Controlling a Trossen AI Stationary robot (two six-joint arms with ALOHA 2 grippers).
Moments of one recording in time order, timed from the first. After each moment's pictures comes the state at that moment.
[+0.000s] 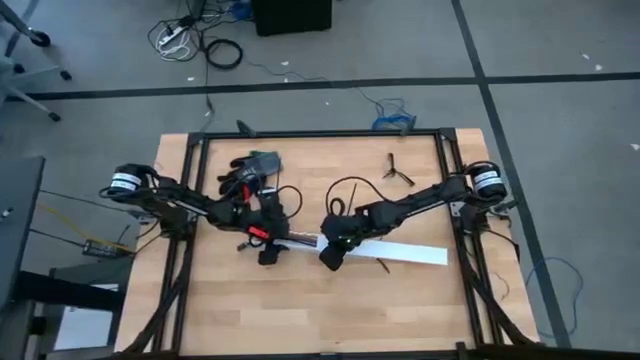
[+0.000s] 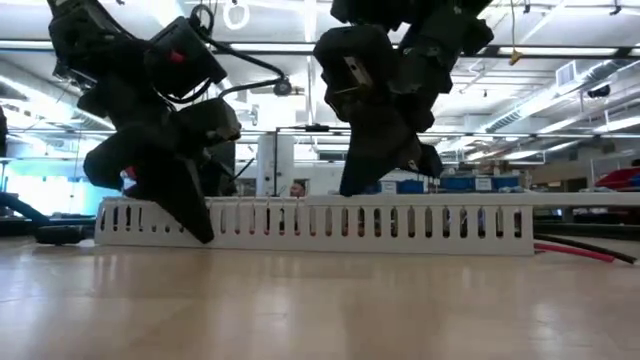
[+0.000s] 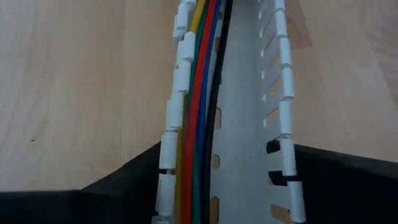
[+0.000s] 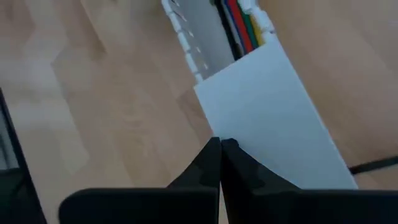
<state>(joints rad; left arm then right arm) -0.08 1.53 0.53 0.14 0.03 -0.04 0.15 1.86 1.19 -0.29 -0.03 0.82</state>
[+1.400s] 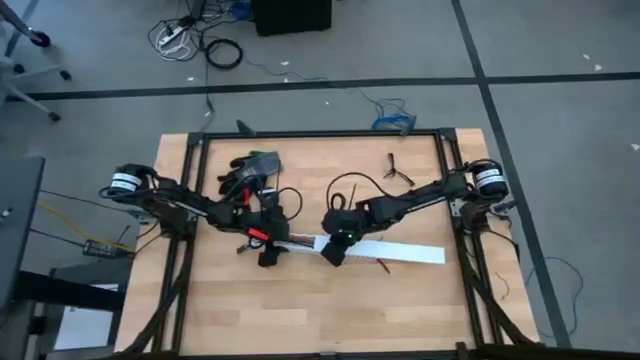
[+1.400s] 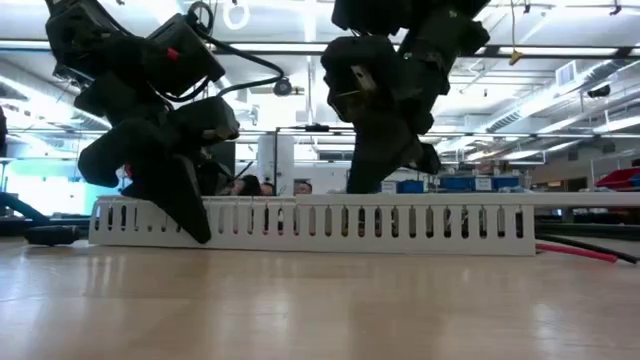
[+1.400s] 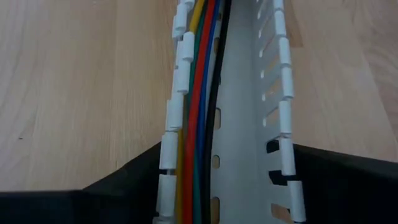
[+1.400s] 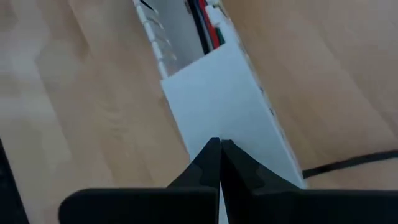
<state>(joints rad) -0.09 1.53 0.53 0.14 0.03 -0.06 0.11 1.84 1.19 -0.33 -0.03 0.75</state>
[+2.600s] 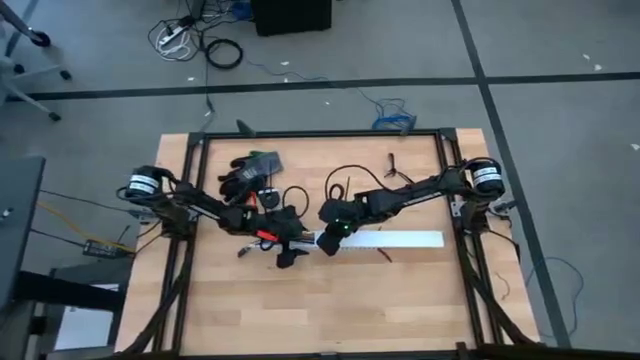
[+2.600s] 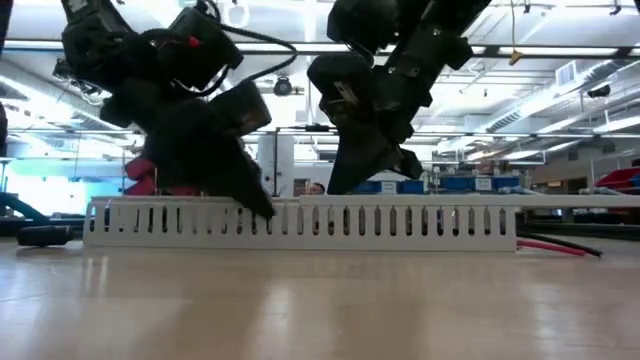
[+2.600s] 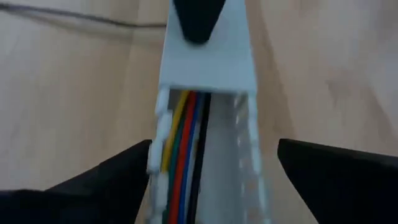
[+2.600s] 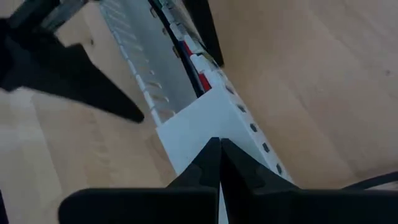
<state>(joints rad) -0.11 1.69 0.61 0.43 -0.01 -0.16 0.06 1.85 1.19 -0.28 -0.02 0.72</state>
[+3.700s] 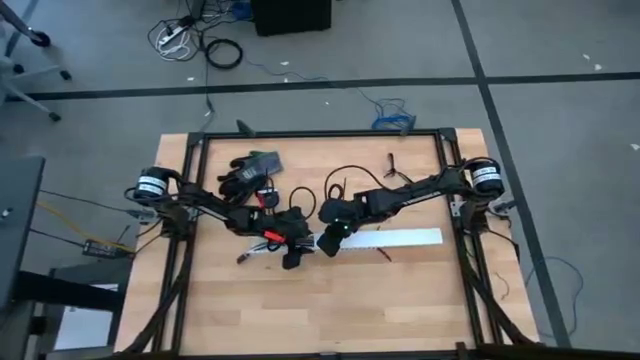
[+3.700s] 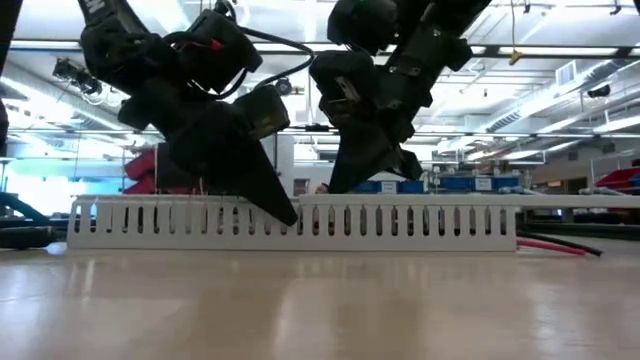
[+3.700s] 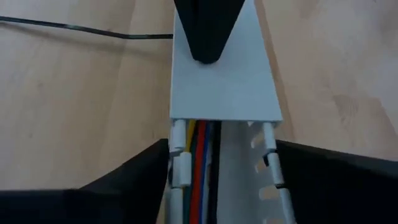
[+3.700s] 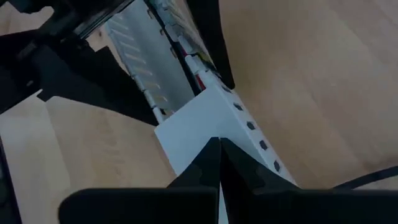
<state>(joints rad) -0.11 1.74 0.67 0.40 0.00 -0.19 0.06 1.85 1.19 -0.29 -0.06 0.71</state>
